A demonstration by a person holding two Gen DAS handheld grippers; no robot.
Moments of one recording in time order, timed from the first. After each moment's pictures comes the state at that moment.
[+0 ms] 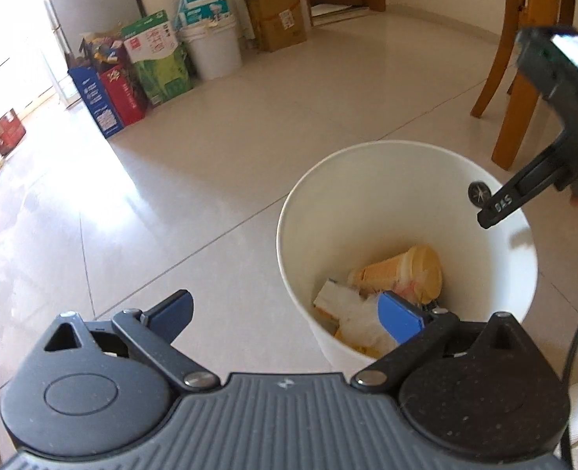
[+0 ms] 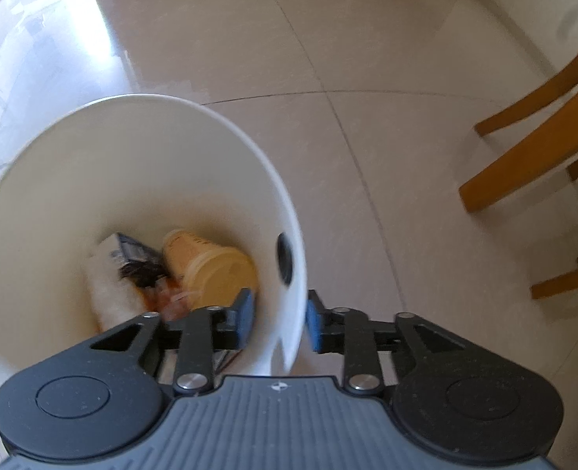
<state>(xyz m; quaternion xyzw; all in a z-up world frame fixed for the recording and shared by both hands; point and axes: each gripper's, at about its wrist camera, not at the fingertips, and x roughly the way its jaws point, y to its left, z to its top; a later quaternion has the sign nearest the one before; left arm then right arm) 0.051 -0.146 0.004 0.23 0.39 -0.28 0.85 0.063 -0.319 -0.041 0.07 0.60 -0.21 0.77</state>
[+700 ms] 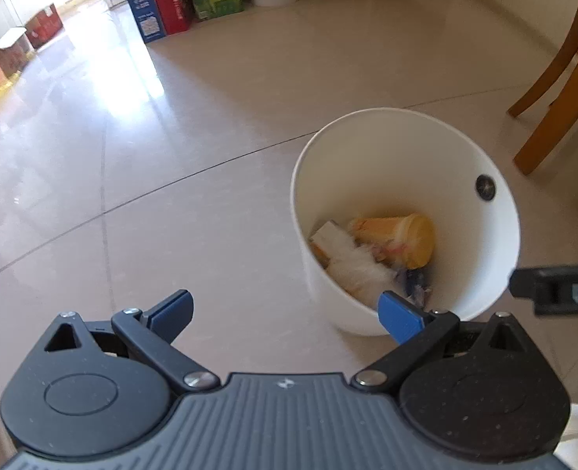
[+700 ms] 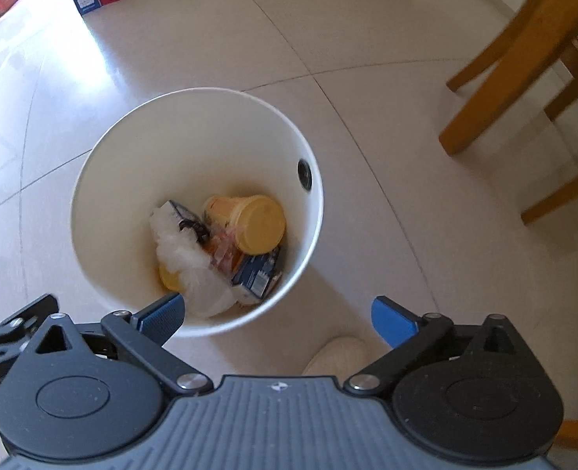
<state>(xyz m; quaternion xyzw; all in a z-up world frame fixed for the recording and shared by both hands) 0.037 -0.131 0.030 0.17 0.51 -0.19 0.82 -0.006 -0.252 0.035 0.14 0.59 -0.24 0.76</state>
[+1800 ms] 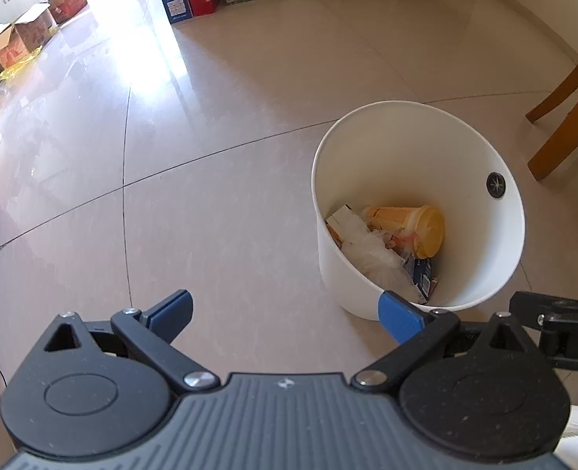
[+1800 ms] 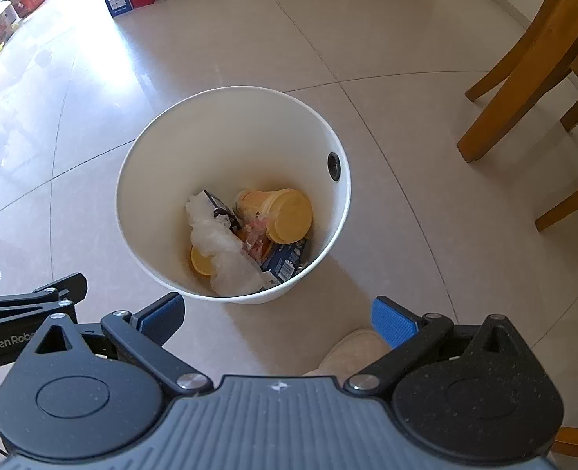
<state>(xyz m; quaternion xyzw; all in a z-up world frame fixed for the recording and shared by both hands) 0.028 -0.119 0.043 0.15 0.53 -0.16 0.82 -0.022 -0.230 0.052 0.13 0.58 -0.21 0.78</state>
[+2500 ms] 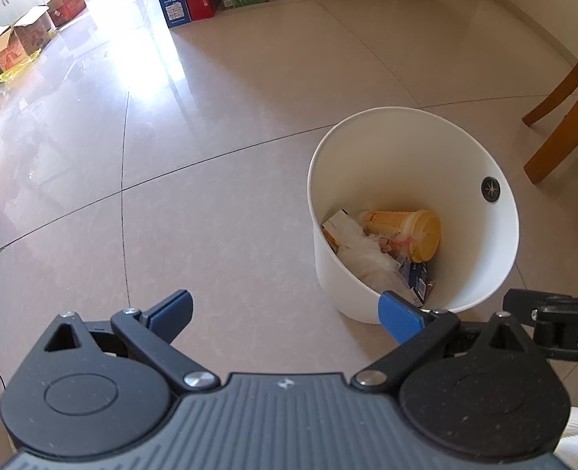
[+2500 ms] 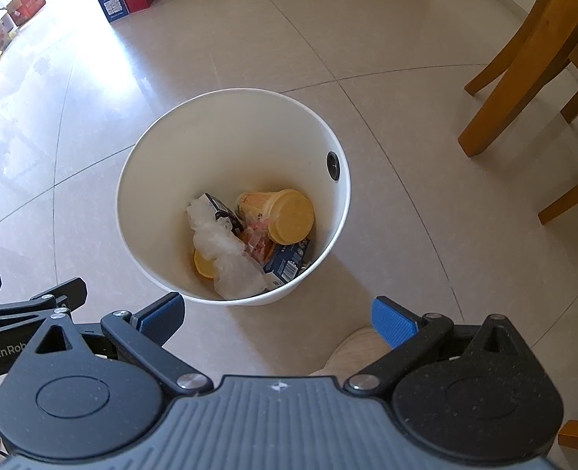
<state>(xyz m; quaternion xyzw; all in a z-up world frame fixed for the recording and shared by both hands) 0.028 -0.119 0.047 0.15 0.52 -0.16 0.82 -0.022 -0.234 0.053 0.15 0.58 -0.21 0.78</state>
